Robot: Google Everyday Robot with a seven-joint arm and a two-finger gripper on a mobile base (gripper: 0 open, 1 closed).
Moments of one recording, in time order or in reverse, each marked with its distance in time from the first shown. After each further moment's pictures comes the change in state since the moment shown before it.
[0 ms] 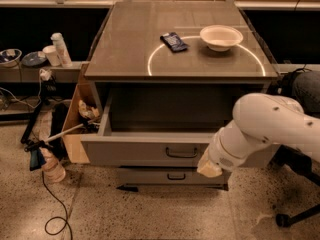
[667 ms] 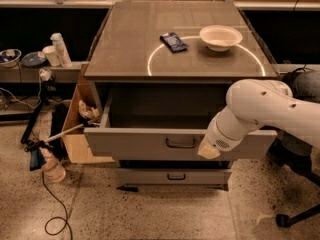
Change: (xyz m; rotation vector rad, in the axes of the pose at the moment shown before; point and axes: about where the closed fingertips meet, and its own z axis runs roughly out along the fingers) arm -0.014 -0.060 0.002 0.079 0.029 0.001
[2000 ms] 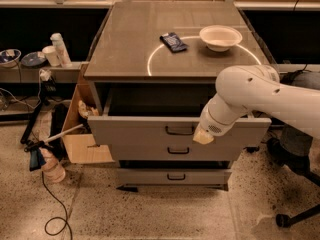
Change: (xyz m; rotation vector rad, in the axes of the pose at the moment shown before) arm -0.026 -0.039 -0.003 0.057 0.015 -0.037
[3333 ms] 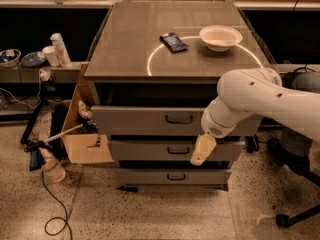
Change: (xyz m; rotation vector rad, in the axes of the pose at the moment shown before) arm 0.003 0.001 0.000 0.026 -0.003 0.011
